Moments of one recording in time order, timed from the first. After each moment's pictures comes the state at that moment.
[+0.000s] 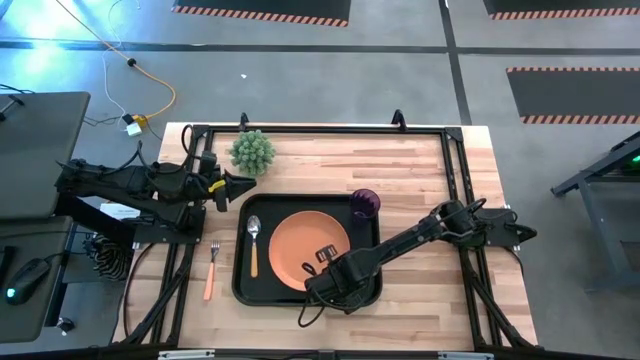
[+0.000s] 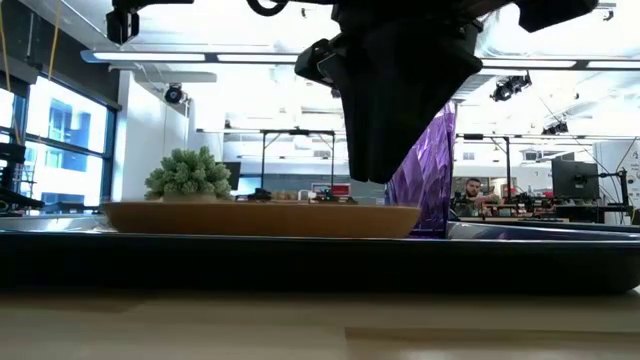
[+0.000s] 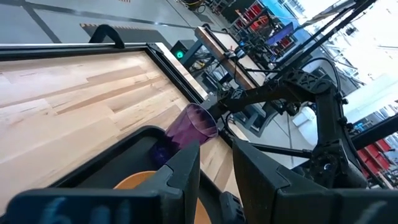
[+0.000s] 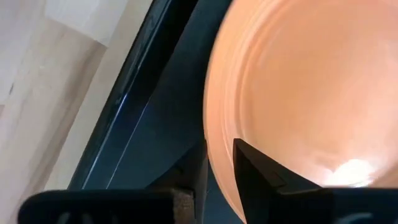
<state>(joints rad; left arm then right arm) -0.20 0.62 0.74 -0.34 -0.45 -0.85 0.43 2.21 1.88 -1.03 0.10 -0.09</state>
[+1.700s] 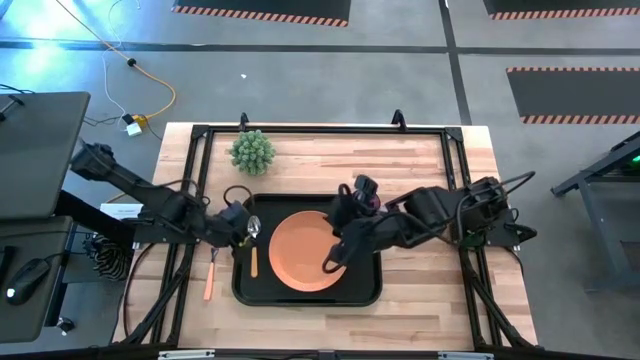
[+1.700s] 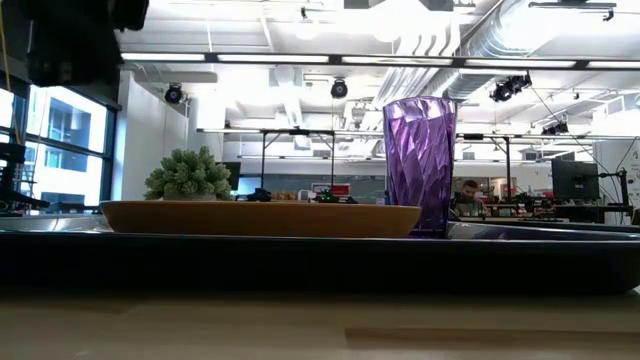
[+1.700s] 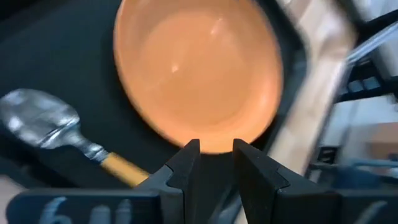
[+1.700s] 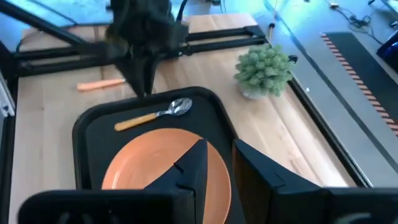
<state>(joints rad) -0.48 0.96 0.74 -0.65 -0.27 -1.20 0.40 1.93 2.36 -1.27 0.64 0.43</state>
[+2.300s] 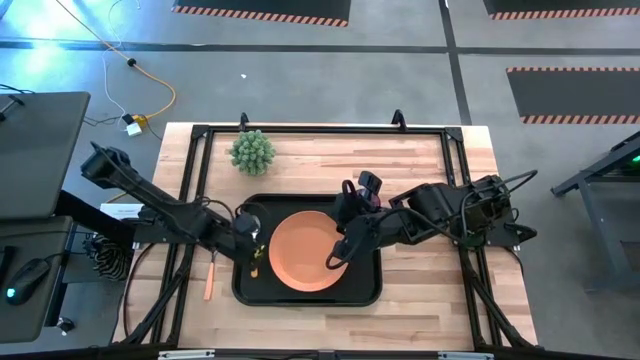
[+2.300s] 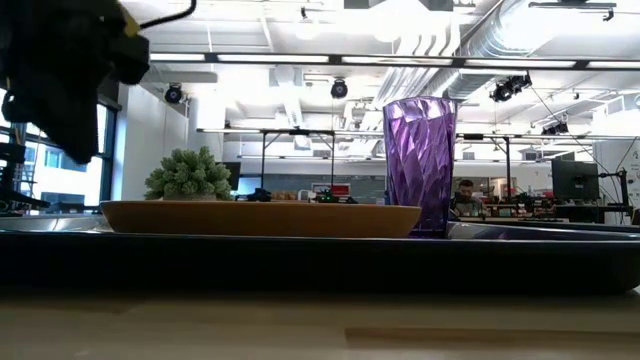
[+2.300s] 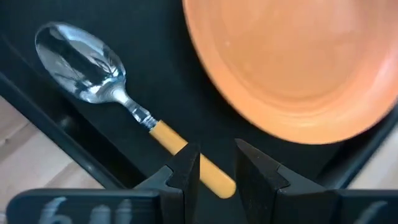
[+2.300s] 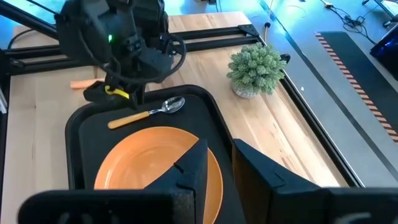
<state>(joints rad) -0.49 1.23 0.74 -0.71 -0.23 -1.33 0.40 1.91 2.36 -1.30 0.65 0.43</state>
